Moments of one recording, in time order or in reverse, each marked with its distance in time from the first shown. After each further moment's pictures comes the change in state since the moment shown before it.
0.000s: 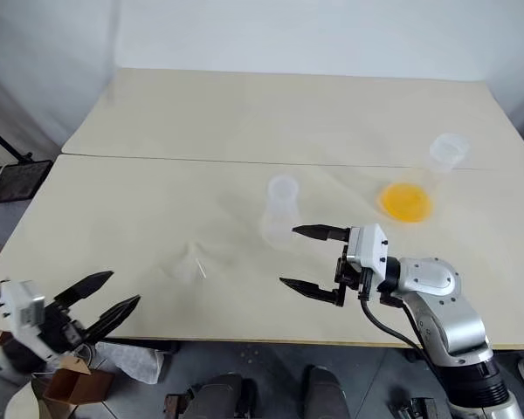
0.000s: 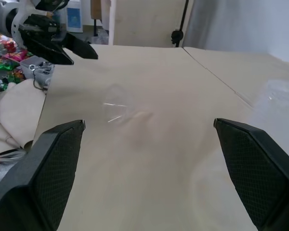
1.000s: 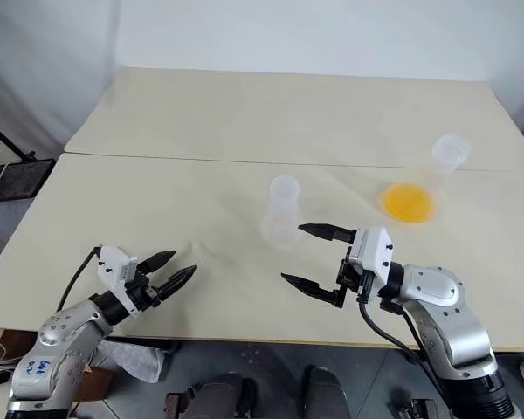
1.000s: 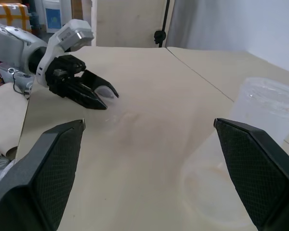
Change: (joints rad) left arm -0.258 -0.035 -0.274 0.129 0.164 0.045 0.184; right arm 0.043 0.005 -0.012 -0.058 -0.010 0.000 -0.087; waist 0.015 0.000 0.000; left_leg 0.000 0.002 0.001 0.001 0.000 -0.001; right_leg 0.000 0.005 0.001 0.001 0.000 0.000
